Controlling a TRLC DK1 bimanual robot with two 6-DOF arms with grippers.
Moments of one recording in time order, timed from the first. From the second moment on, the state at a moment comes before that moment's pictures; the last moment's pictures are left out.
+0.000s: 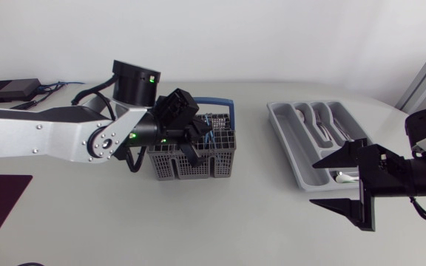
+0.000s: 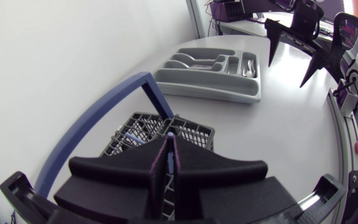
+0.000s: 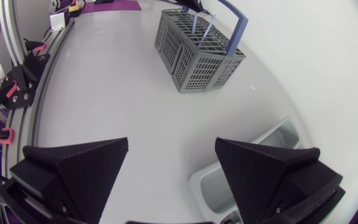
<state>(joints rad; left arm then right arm) -0.57 1.62 0.96 0.14 0.27 0.47 -0.18 1.19 0.64 -0.63 -0.77 -1.36</state>
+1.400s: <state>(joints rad) -0.71 1.31 1.07 -0.10 0.39 0.27 0.29 0.96 0.64 -0.27 -0.61 -0.60</state>
